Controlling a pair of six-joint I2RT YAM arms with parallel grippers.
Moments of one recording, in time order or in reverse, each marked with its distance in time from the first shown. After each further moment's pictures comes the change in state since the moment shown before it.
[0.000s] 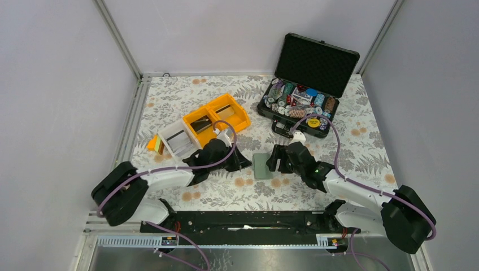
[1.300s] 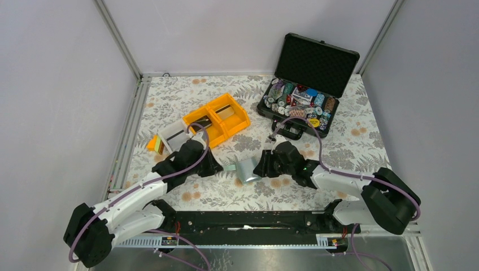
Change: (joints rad) left arm 0.157 -0.449 -0.005 -0.642 -0.055 0.171; right arm 0.058 0.174 0.024 0.174 -0.287 0.023
